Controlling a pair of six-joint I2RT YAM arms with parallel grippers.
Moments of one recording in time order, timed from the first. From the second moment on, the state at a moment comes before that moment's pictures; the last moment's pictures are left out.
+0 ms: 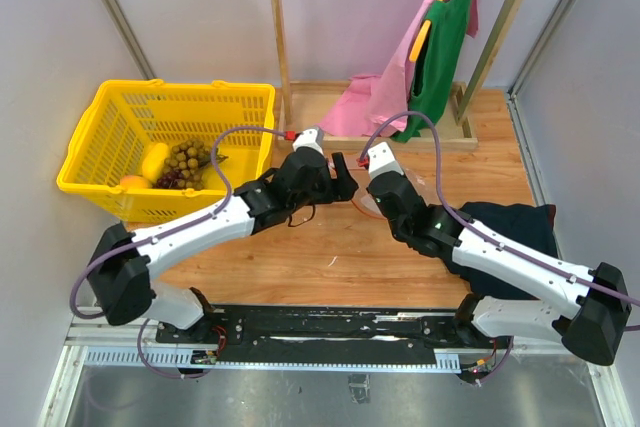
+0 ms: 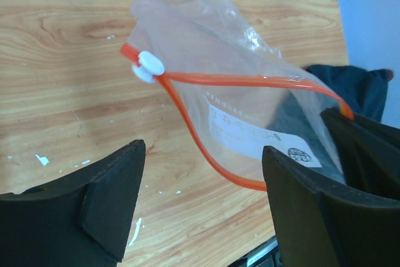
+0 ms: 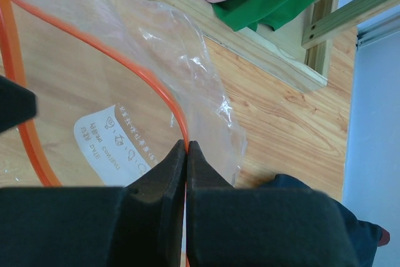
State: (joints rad) left arm -0.89 1.42 1.05 -0.16 -0.24 -0.77; right arm 0.95 1.13 0.89 -0.36 0.77 -0.05
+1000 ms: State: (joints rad) left arm -0.32 1.23 1.36 -0.63 -0.45 -0.56; right arm 0.95 1.13 0.89 -0.35 0.78 -0.04
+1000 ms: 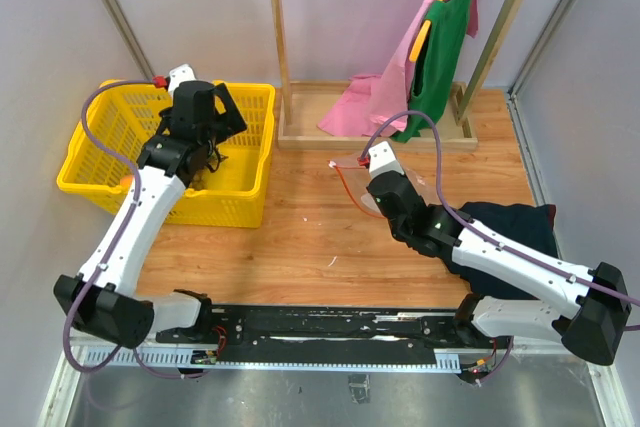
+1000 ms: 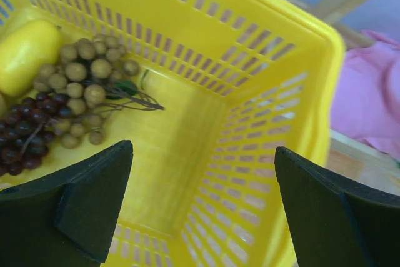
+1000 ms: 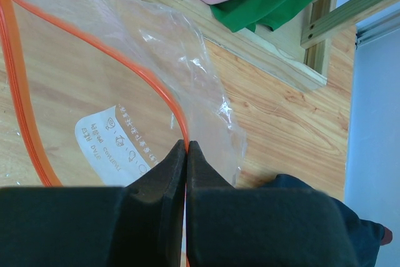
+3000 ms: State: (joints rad) left arm -0.06 1.91 1.10 0.12 -0.22 0.44; right arm 0.95 1.11 0.87 -0.30 0.68 -0.04
